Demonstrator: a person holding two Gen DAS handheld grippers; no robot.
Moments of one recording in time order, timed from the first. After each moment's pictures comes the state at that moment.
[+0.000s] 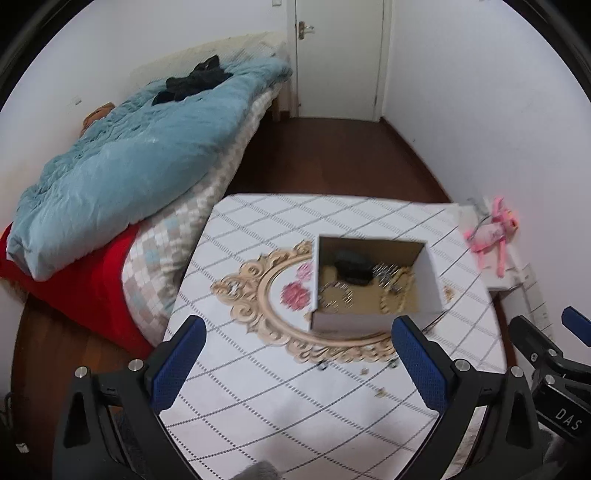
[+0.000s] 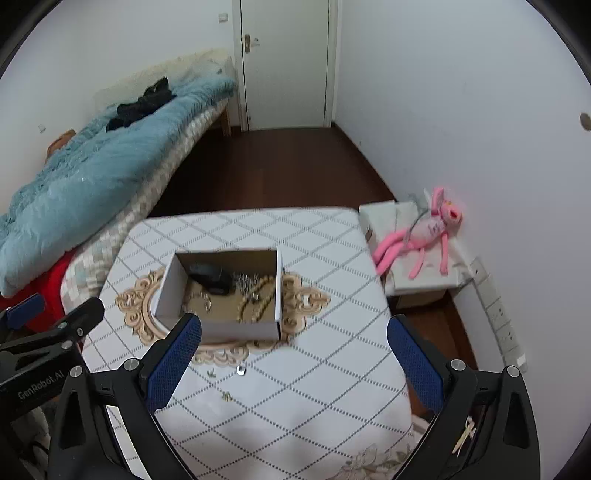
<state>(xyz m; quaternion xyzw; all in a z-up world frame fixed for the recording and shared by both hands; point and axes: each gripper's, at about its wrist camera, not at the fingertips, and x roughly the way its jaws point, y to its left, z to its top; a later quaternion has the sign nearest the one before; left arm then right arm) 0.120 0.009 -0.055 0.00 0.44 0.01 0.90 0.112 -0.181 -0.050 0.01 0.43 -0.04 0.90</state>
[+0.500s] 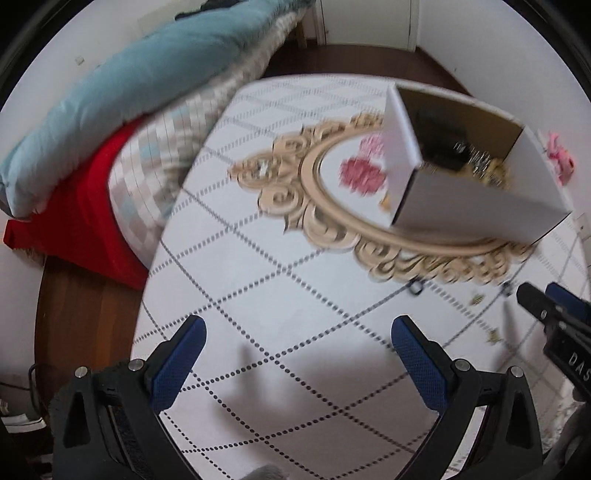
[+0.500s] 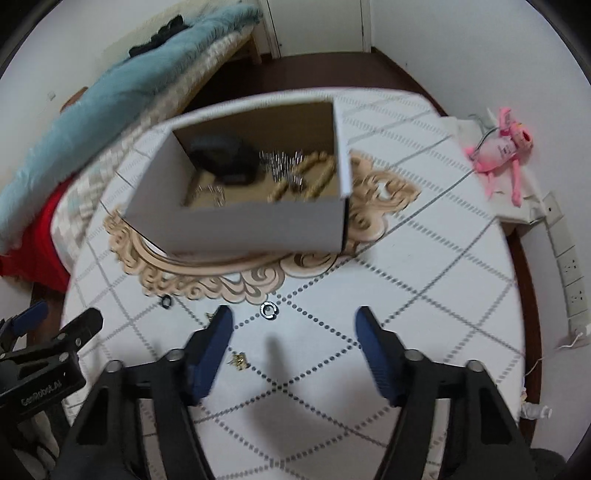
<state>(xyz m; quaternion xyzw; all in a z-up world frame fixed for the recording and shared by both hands) 0.128 0.042 -0.194 0.03 0.56 0.07 0.83 0.152 -0.155 -0.221 0.05 0.54 0.05 0.84</state>
